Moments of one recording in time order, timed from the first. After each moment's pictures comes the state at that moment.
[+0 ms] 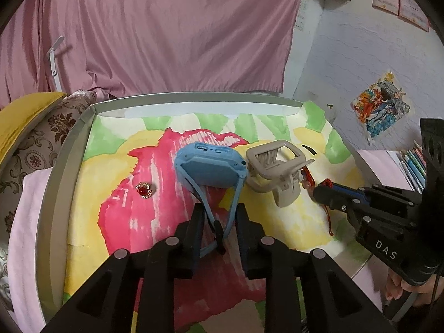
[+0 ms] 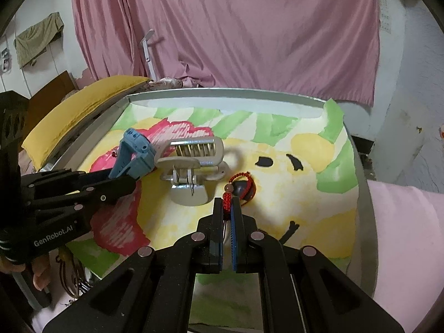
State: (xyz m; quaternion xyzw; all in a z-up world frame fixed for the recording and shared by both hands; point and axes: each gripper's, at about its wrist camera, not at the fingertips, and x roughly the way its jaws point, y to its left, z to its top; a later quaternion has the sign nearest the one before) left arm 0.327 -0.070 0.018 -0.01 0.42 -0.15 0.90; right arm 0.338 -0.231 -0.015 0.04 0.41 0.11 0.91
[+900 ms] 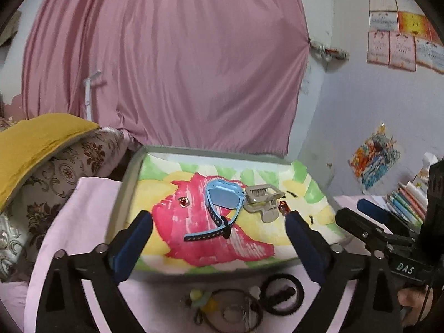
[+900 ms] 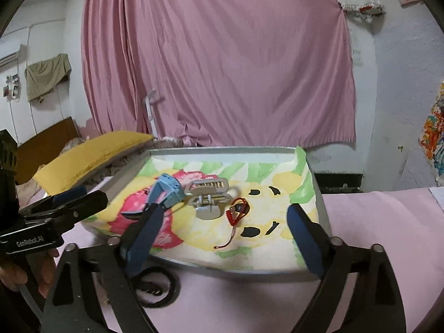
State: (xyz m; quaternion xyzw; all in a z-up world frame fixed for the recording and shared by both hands) left arm 0.226 -0.033 0.064 -0.07 0.26 -0.11 0.96; right arm 0.238 -0.245 0.037 0.07 0.24 0.08 0.96
